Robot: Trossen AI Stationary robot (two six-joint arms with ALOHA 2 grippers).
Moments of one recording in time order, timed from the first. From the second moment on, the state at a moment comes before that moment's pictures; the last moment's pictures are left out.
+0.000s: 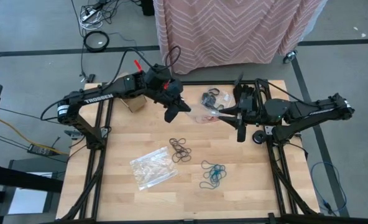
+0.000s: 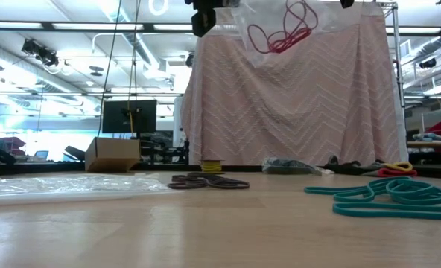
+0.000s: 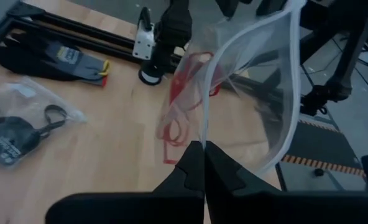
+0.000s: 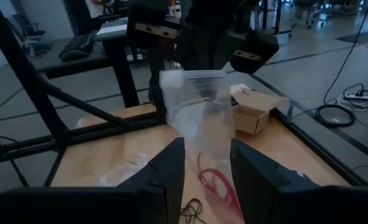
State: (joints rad) left arm 0.27 1.56 1.60 -0.57 0.44 -0.19; right arm 0.20 0.88 0.93 -0.22 0.39 0.21
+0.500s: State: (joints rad) left arm 0.27 1.56 1.60 -0.57 0.41 -0.19; right arm 0.19 0.88 0.93 -0.20 0.37 0.18
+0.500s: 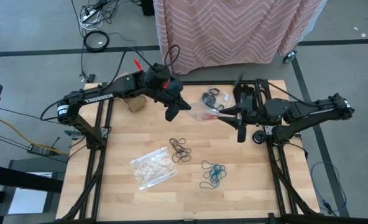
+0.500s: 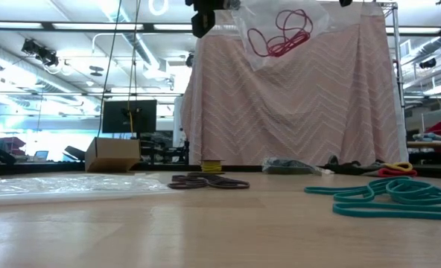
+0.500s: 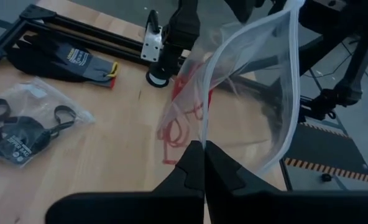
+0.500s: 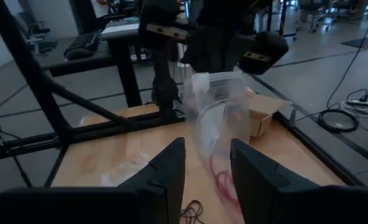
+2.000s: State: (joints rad) left arm 0.27 1.56 1.60 -0.51 0.42 -0.16; right arm 0.15 0.88 0.93 -0.23 0.41 0.20
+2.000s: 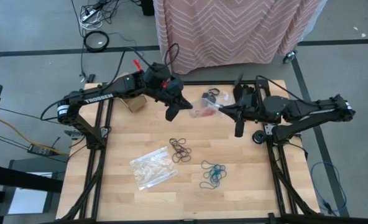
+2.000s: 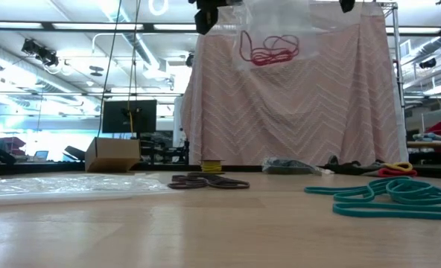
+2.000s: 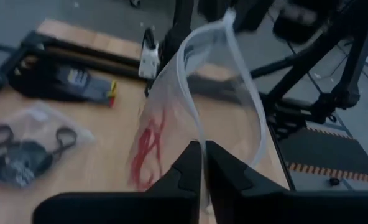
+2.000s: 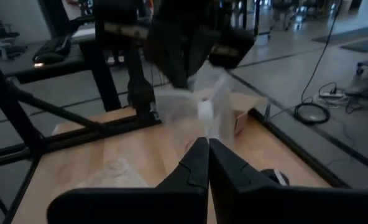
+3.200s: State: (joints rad) left arm 0.27 1.56 1.60 -0.44 0.47 -0.16; right arm 0.11 0.89 0.93 -0.17 0.39 0.16
